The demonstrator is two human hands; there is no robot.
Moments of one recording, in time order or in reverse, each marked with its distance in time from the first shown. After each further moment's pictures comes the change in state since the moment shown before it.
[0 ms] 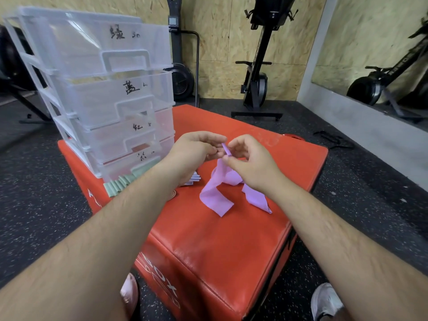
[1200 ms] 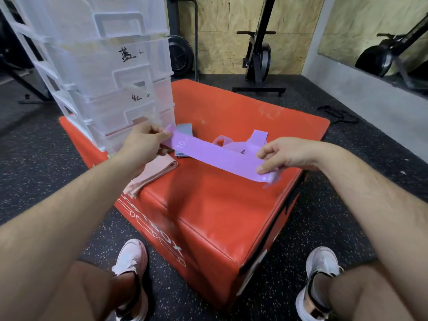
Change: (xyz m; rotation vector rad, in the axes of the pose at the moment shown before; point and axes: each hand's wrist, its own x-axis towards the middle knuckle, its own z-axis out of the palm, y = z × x) left_hand -0.033 -0.041 -0.088 0.304 0.350 -0.055; right_hand -0.027 0.031 -0.077 -0.183 -0.617 0.450
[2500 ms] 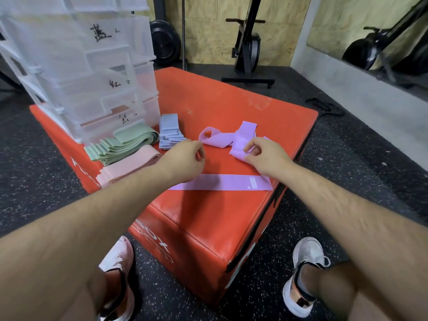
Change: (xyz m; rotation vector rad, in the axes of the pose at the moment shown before) left_hand -0.019 -0.030 0.094 0.814 -0.310 0.432; right_hand 0.041 0.050 0.042 -0.175 0.583 -0.008
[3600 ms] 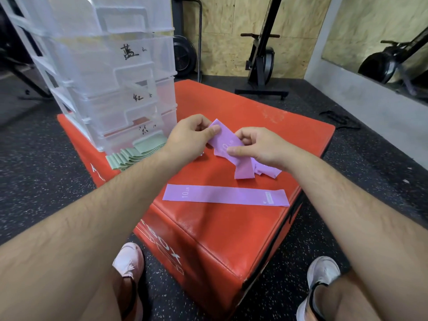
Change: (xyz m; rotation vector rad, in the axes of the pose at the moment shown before) left_hand 0.015 0.017 -0.061 -0.657 0.247 -0.179; right_hand 0.013 -0.088 -0.022 0.348 -0.330 -0.208
